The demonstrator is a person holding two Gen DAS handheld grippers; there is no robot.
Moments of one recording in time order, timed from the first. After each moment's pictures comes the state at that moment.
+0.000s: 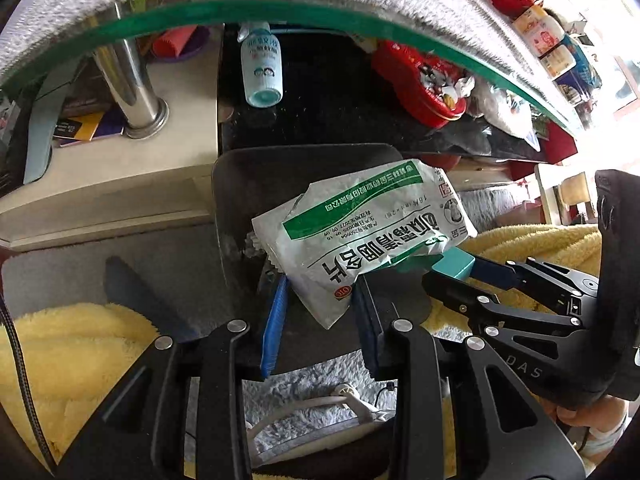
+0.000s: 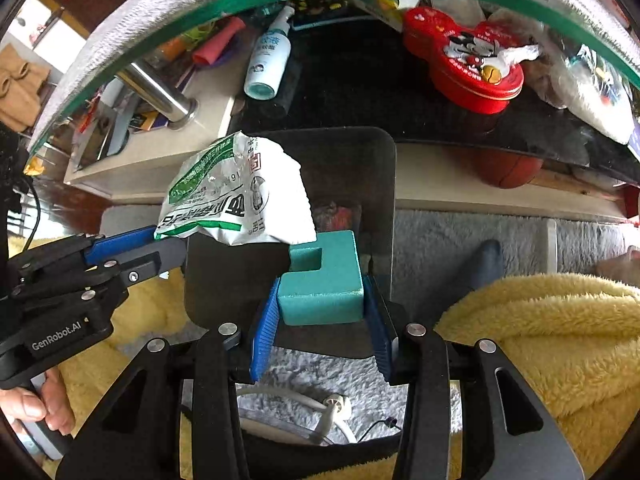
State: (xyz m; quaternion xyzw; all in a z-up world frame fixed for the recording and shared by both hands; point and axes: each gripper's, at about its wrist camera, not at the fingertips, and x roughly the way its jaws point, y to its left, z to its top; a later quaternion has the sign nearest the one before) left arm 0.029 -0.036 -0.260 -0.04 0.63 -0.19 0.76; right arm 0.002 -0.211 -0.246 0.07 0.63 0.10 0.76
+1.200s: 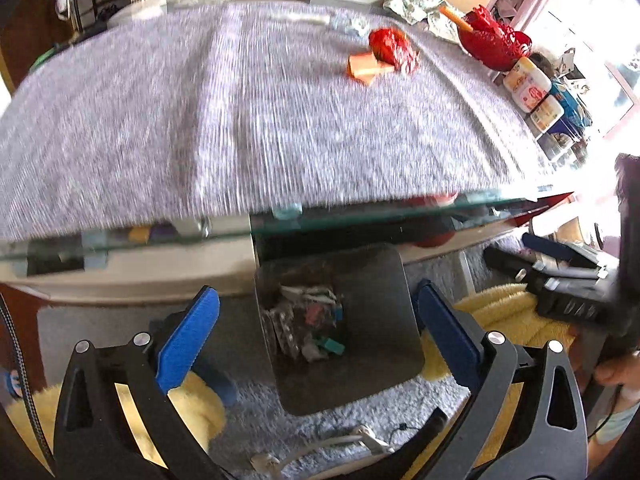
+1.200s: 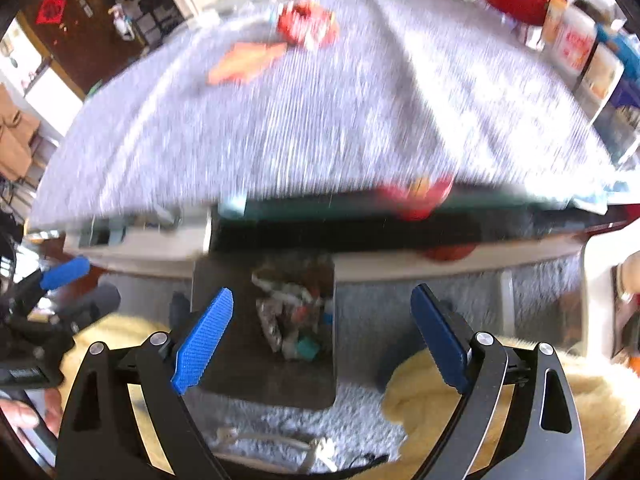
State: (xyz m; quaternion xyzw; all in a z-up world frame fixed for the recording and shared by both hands) left arm 0.066 -0.032 -0.163 -0.01 0.54 -0.16 0.83; right arm 0.056 -0.263 -0.146 0.08 0.54 0.04 0.83
